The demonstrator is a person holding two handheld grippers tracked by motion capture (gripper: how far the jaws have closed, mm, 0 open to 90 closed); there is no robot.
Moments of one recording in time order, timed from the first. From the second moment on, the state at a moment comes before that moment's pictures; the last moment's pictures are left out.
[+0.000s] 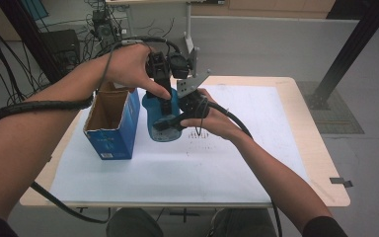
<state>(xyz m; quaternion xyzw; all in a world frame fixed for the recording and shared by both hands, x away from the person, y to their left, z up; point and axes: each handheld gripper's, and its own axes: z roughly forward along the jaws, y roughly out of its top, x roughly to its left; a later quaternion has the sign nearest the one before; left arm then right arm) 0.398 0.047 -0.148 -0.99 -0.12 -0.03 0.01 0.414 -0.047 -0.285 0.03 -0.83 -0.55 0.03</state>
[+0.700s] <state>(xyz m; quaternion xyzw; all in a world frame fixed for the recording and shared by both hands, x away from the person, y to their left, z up) 0.397 0.046 -0.145 -0.99 -0.12 -0.03 0.01 0.415 -0.049 -0.284 0.02 -0.83 -0.56 0.04</state>
